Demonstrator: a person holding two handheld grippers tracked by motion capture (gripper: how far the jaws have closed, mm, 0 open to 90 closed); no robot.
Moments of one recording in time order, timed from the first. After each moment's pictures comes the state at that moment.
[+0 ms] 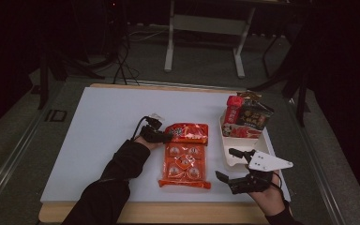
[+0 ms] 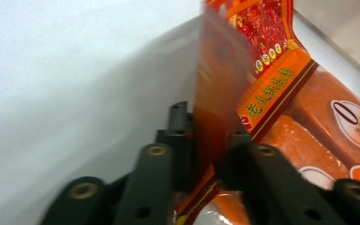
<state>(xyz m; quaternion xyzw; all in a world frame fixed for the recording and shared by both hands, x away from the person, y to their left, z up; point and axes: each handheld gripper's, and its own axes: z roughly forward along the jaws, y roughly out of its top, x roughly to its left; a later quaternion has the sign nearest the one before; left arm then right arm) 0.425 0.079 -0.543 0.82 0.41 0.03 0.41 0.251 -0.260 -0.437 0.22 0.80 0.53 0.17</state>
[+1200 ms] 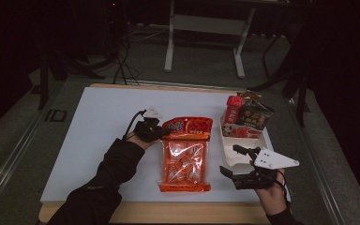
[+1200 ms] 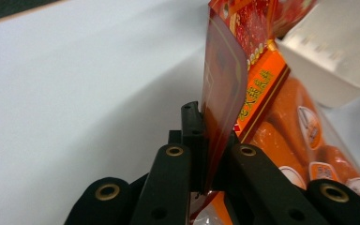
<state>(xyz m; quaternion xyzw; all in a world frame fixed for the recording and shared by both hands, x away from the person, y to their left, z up) 0.380 0.087 -0.468 0.82 0.35 0.09 0.45 0.255 -0.270 -0.431 0.22 0.79 0.54 0.19</state>
